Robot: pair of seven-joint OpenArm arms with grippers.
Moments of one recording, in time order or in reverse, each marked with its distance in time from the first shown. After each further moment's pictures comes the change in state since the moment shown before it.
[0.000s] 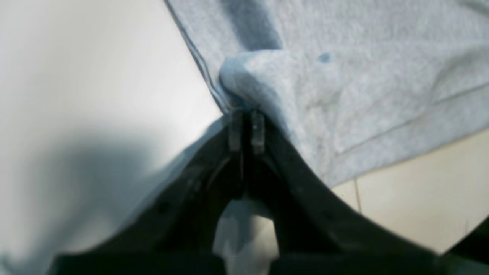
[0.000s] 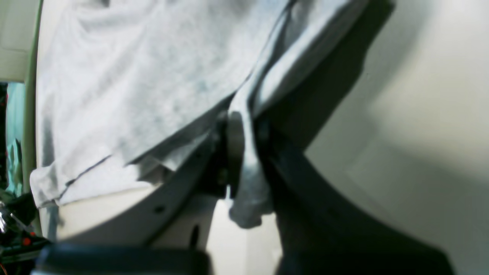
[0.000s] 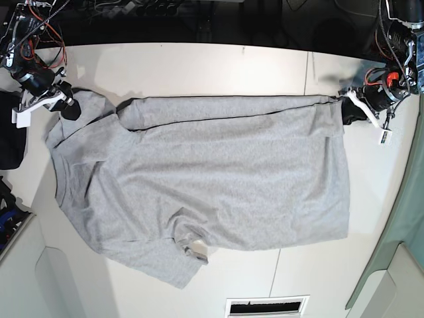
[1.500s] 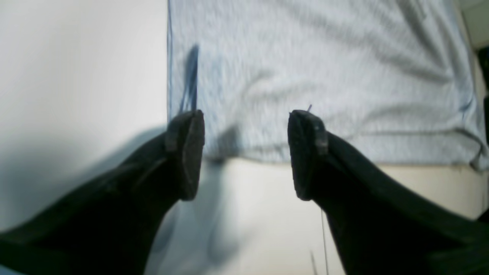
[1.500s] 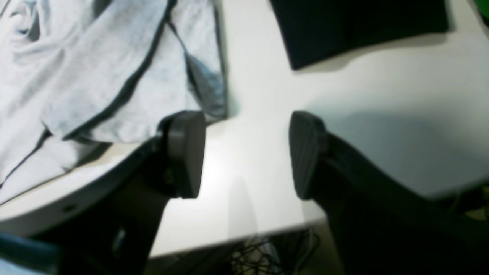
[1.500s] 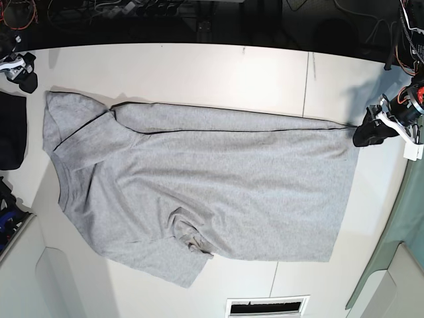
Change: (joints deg) left arm -3.1 -3.0 -8.4 -0.3 -18.1 0.2 7.7; right arm -11.5 4.2 7.8 5.8 -0.2 -0.5 8.5
